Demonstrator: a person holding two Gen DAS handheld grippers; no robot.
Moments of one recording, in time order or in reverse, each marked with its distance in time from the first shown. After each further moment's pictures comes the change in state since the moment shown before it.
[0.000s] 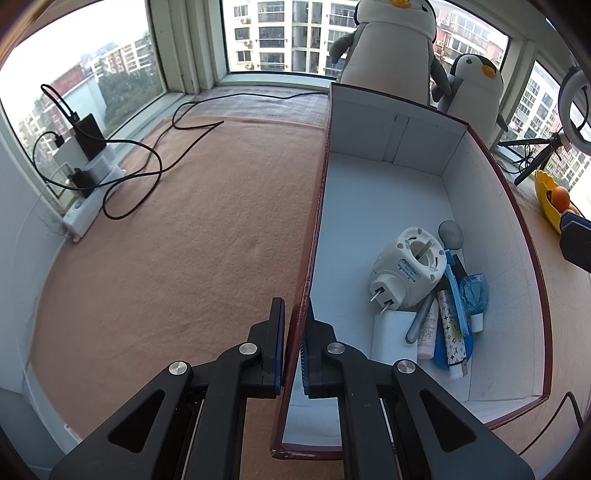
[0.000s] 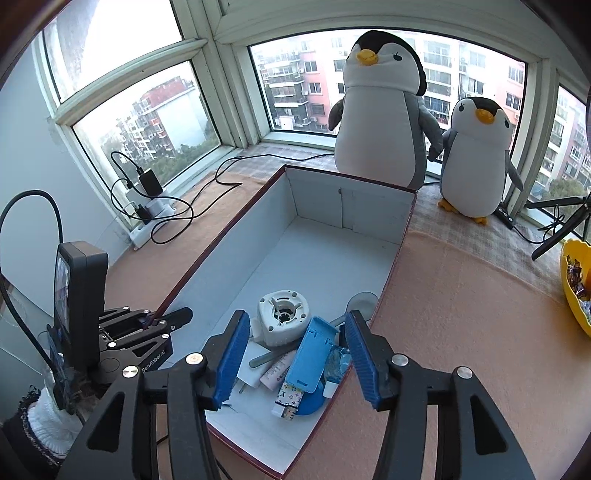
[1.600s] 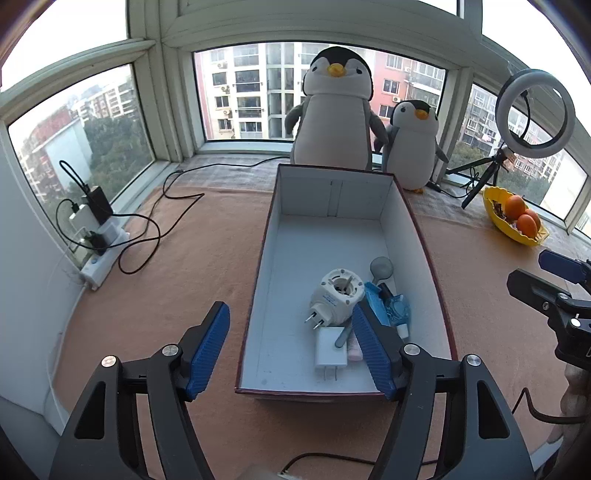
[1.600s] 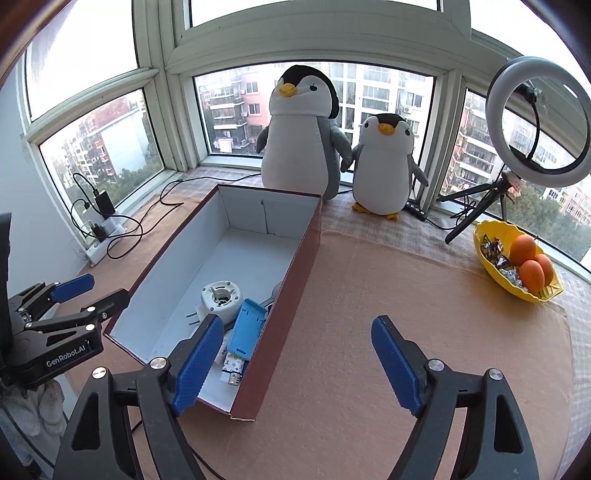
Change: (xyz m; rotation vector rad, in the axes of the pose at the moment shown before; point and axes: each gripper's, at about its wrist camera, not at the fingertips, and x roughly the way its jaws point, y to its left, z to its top) left arm -0.096 -0.035 -0.001 0.093 -0.191 -0.060; right arm -0.072 -0.013 -0.037 0.082 -0.094 -0.255
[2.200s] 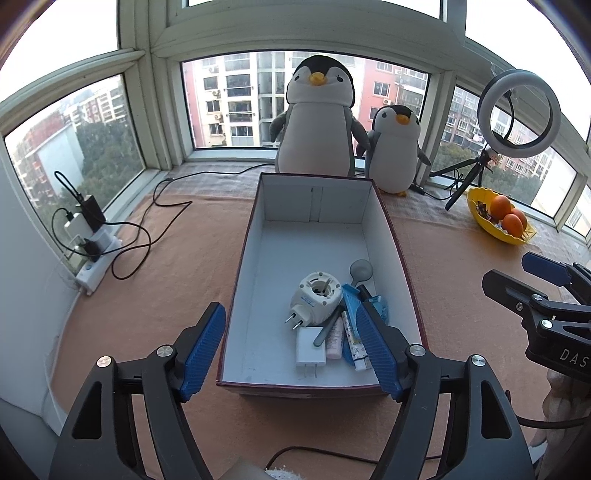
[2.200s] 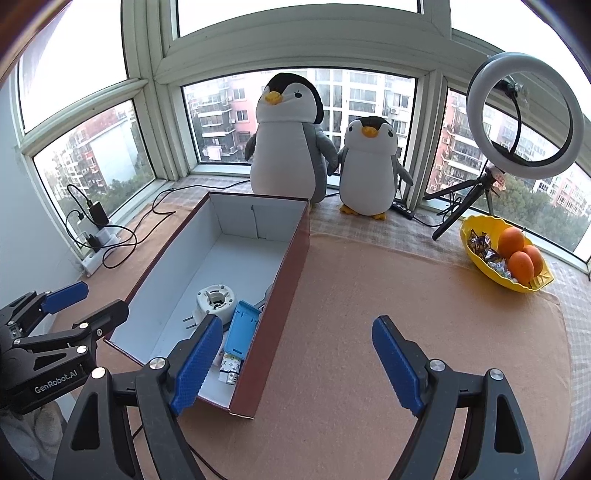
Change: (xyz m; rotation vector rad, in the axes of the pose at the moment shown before) left arm -0.013 -0.011 0.000 0.013 -0.014 -0.032; right arm -0.010 -0.003 -0.004 0.030 -0.017 -0.024
